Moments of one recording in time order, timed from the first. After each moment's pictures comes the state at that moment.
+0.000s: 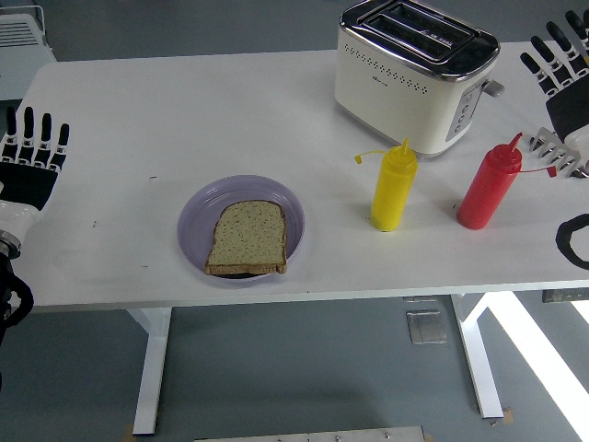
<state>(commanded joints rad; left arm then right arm) -0.20 0.29 -1.49 -1.40 -0.21 0.09 -0.03 0.31 -0.35 1.41 1.58 -0.30 -0.30 0.12</state>
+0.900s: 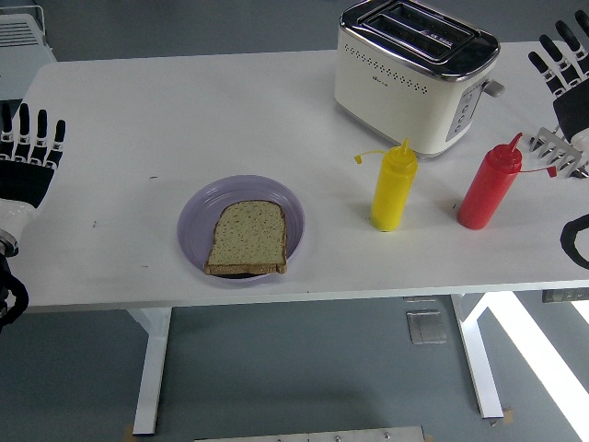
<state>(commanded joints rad) -0.20 0.29 -1.50 -1.40 -0.23 0.09 -0.02 0.30 -0.35 1.42 1.58 -0.29 -0.30 0.12</state>
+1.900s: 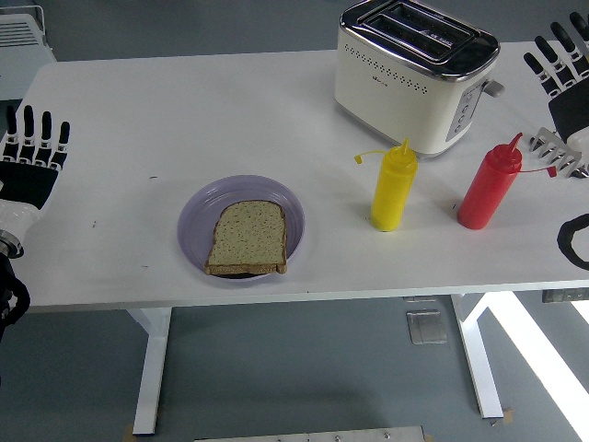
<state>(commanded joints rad) -0.20 0.29 -1.50 -1.41 -0.25 0.09 -0.01 0.31 -0.34 1.42 1.58 -0.28 -0.30 0.12</state>
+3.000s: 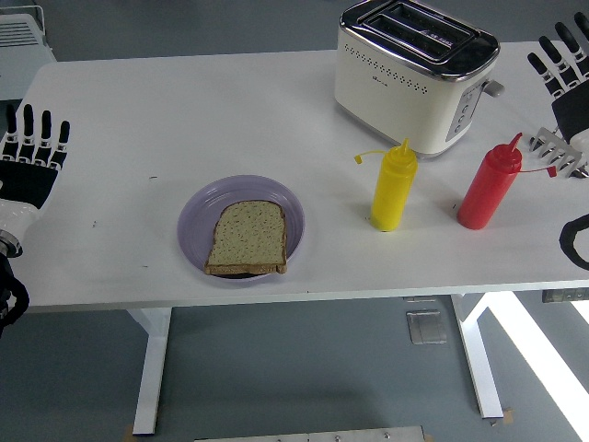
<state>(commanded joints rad) -0.20 0.29 -1.50 -1.41 -0.24 0.09 0.00 0.30 -0.34 1.43 1.58 -0.28 -0.31 0.12</state>
